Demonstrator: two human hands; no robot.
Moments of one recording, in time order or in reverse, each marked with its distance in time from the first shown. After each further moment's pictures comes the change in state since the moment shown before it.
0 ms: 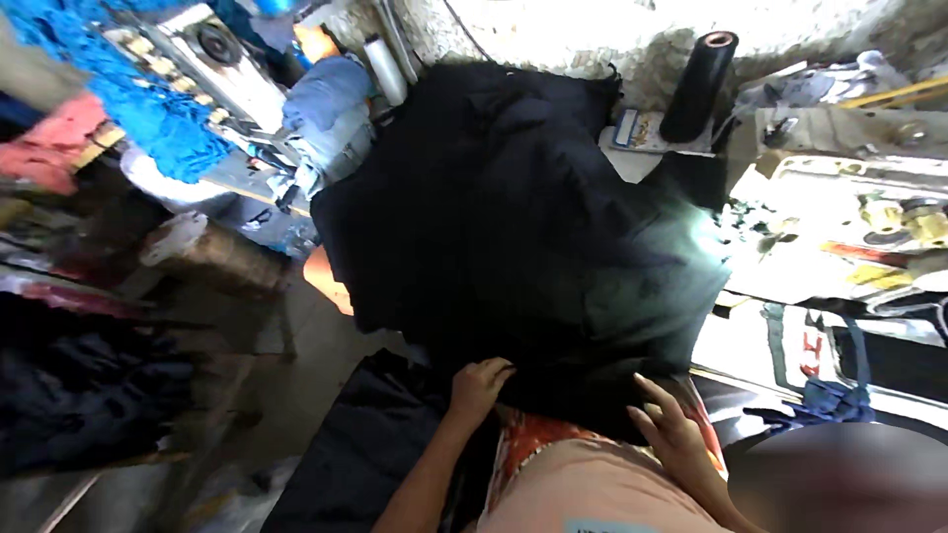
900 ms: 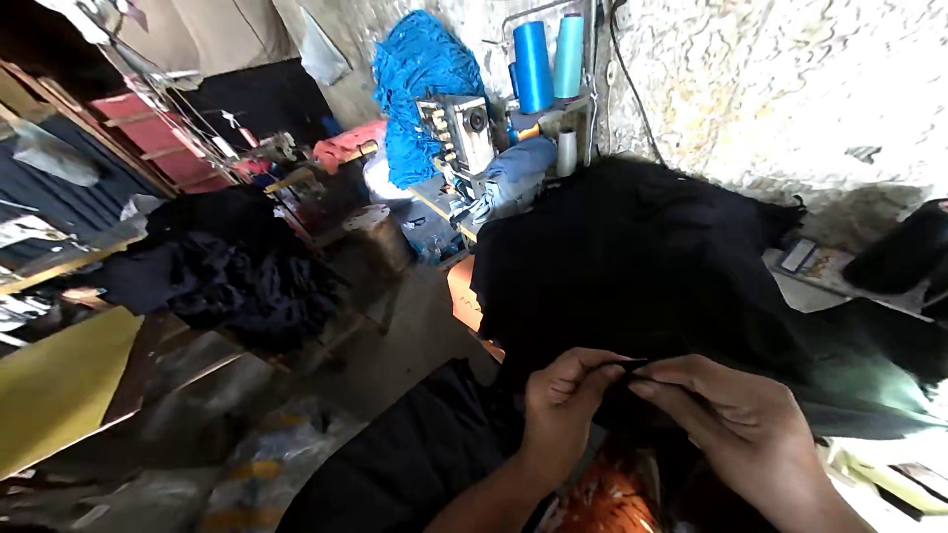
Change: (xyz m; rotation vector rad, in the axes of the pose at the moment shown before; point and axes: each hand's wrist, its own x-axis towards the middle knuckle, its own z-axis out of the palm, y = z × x) left_hand -0.006 0.133 -0.135 -0.956 0.706 0.298; right_hand 0.172 -0.231 0.021 0.237 -0.230 -0.691
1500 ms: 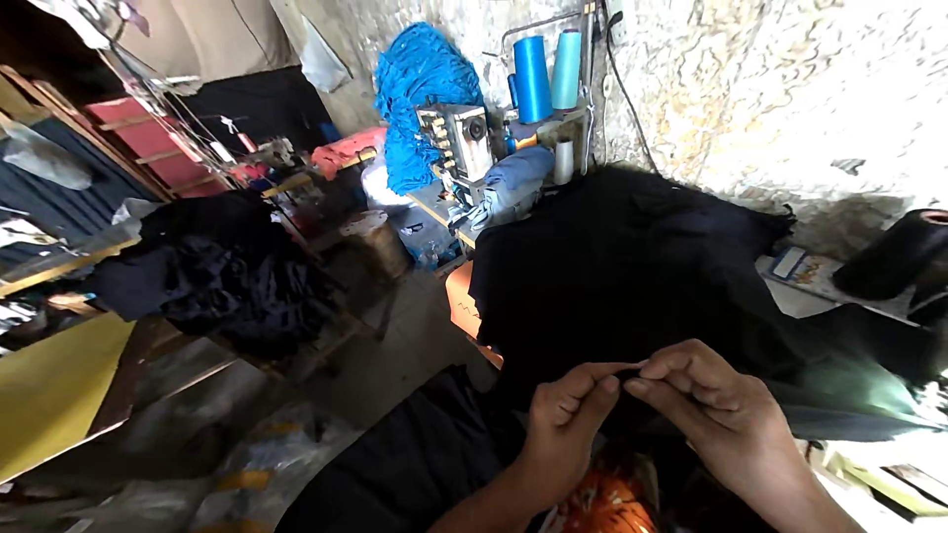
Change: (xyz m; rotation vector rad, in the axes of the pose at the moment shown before) left_hand -0.005 0.008 -0.007 0.006 -0.139 0.025; right_hand 0.004 -0.011 0.002 0.078 -0.038 0.165
